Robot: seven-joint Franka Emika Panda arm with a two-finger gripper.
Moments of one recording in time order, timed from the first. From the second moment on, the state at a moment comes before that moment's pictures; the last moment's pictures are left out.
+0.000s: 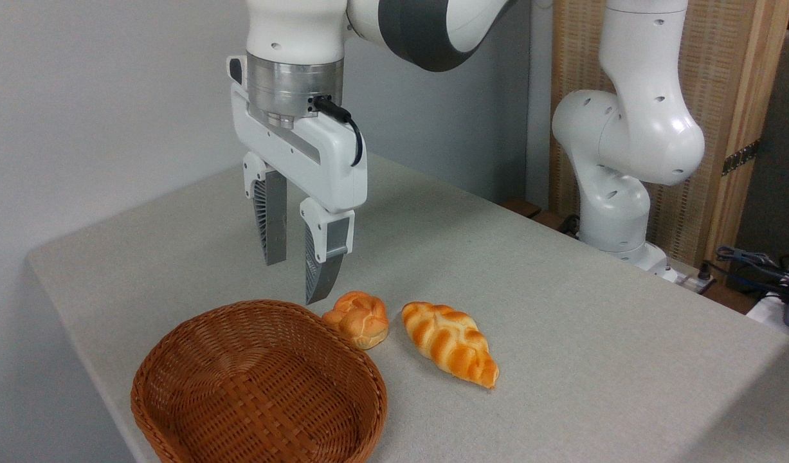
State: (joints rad) arm -0.11 -0.09 0.09 -1.89 -0.11 1.99 0.82
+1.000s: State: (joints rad) arm -0.14 -0.04 0.08 -1.96 -0.11 1.88 0.82
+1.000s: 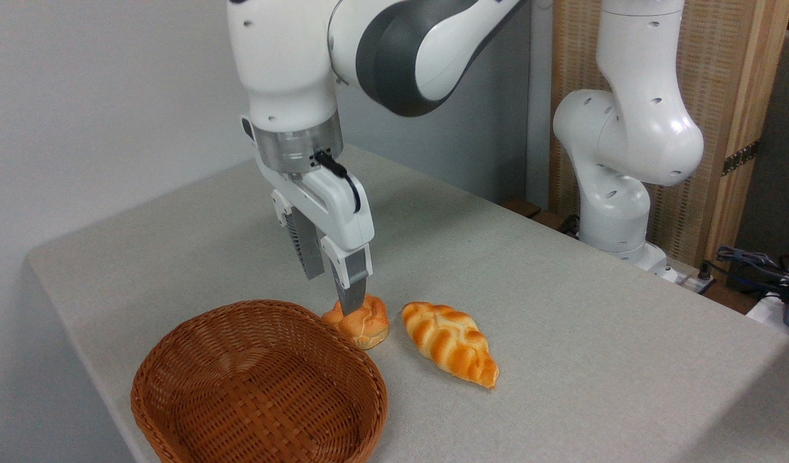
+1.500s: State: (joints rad) arm -0.22 0.00 0.07 -2.03 -0.07 1.88 0.82
